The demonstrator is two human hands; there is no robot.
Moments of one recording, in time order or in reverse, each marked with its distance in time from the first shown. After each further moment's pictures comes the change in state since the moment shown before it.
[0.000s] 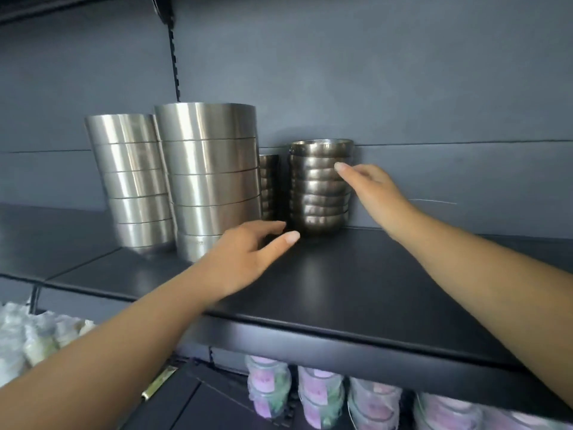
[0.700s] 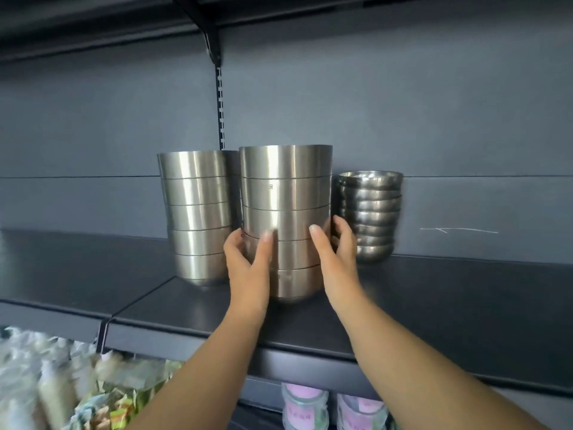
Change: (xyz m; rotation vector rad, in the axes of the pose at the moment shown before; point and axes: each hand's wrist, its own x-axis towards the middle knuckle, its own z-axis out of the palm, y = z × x) left_hand -0.002 -0.067 -0.036 -0.792 0.534 -0.283; right_hand -0.050 -0.020 0.162 0.380 0.120 0.052
